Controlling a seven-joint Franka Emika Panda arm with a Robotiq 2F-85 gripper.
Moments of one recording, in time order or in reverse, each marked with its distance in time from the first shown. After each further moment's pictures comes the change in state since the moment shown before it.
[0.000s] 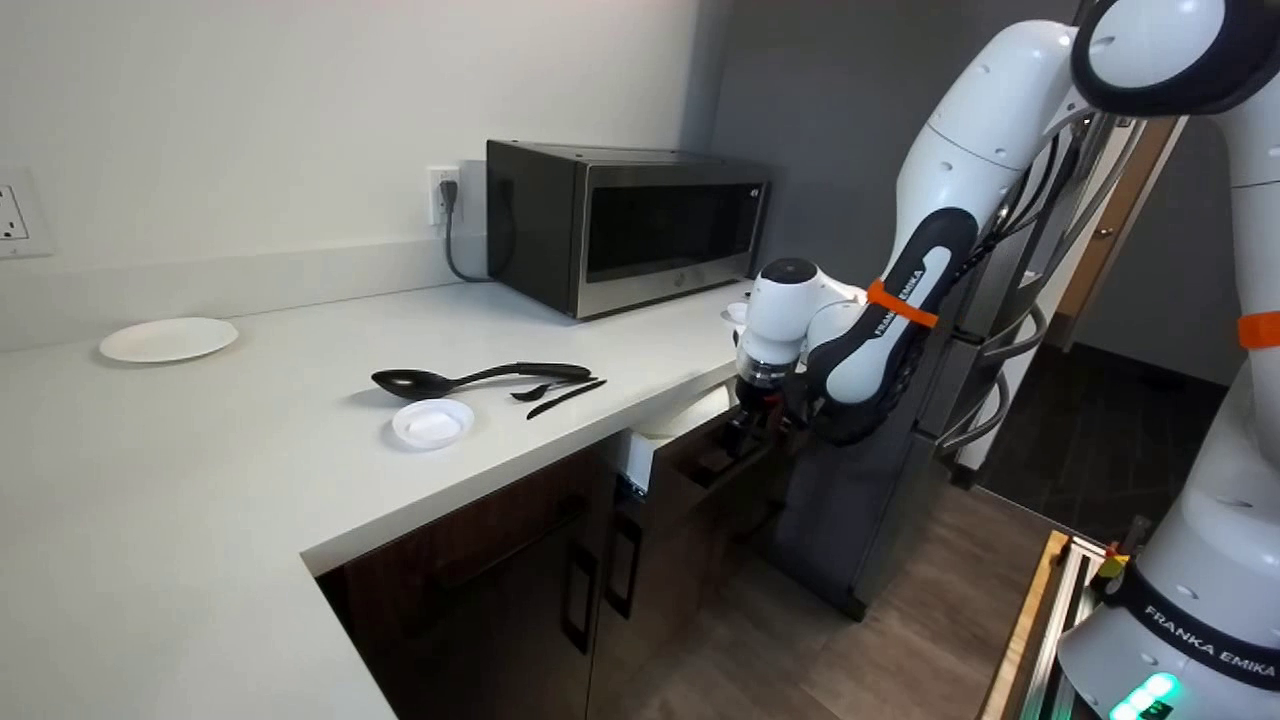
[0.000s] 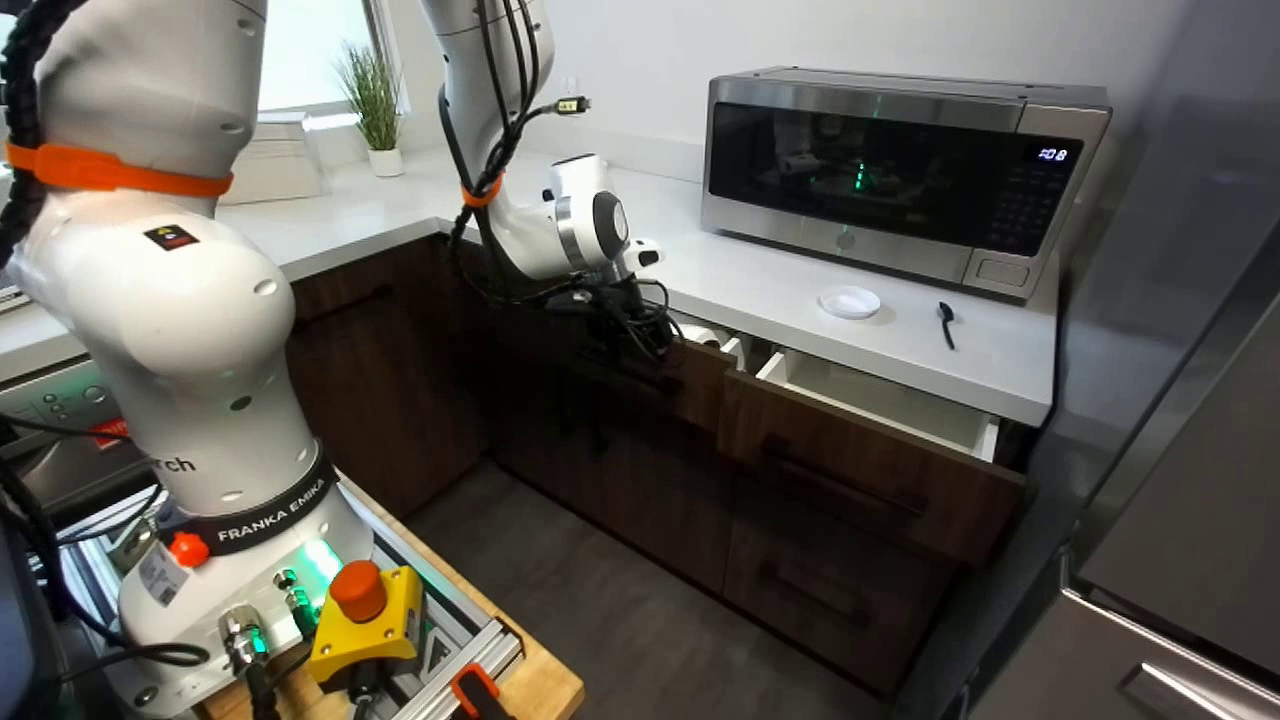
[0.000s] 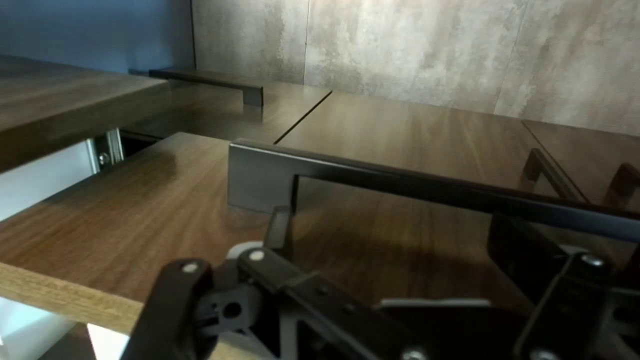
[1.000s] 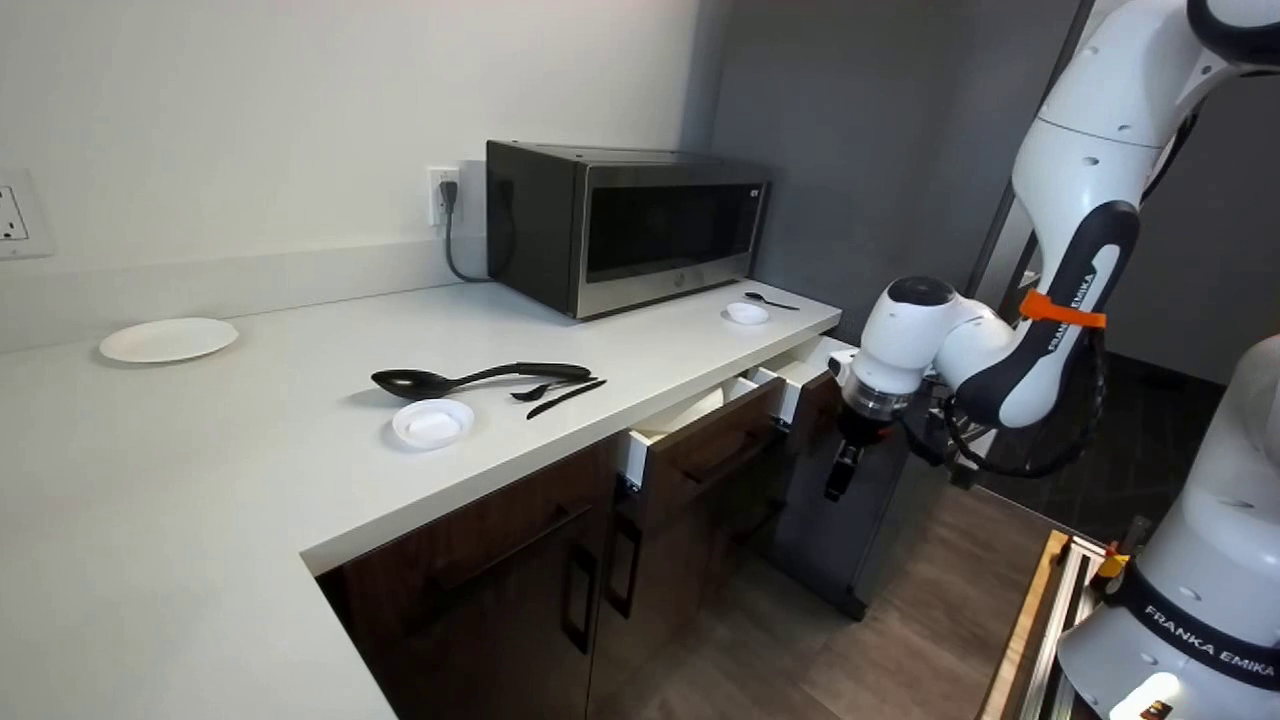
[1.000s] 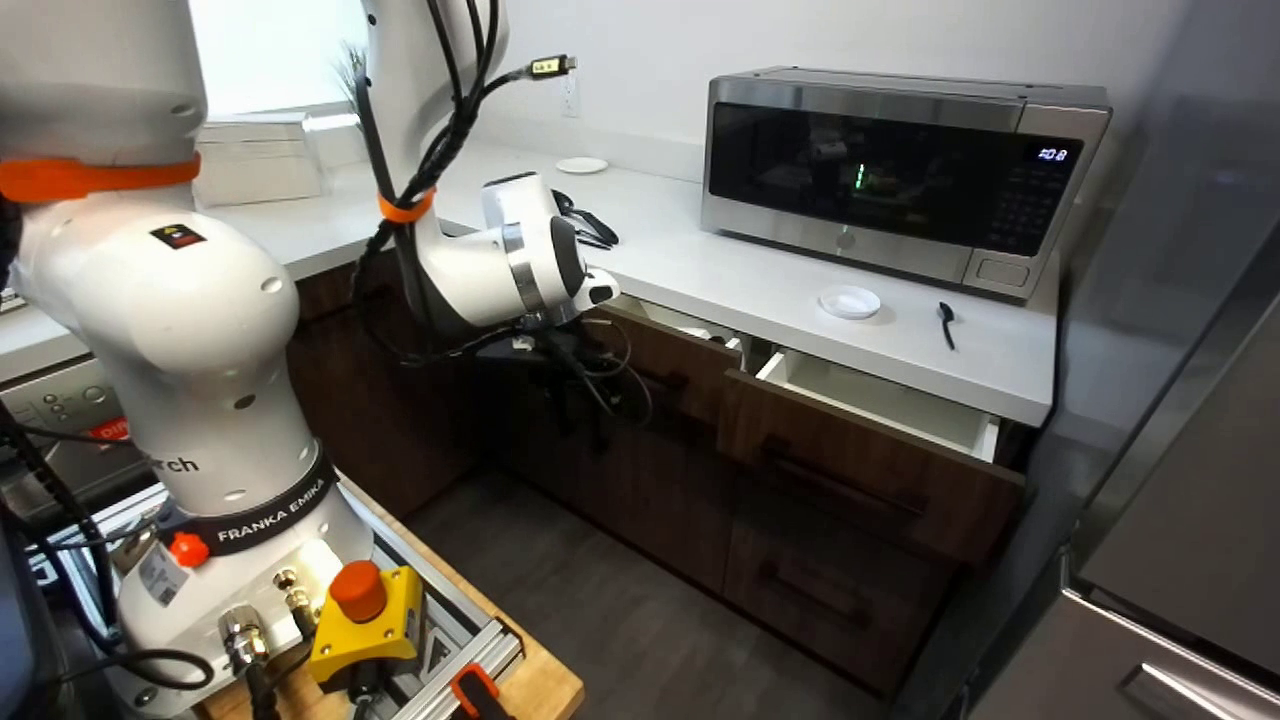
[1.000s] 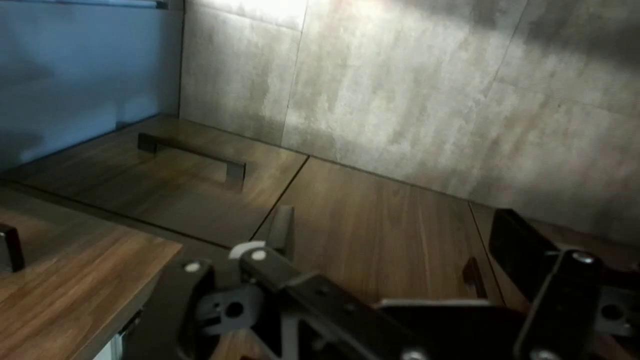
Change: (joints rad) arm 0.034 -0.249 -0.253 -0.416 -0.452 0.198 0.130
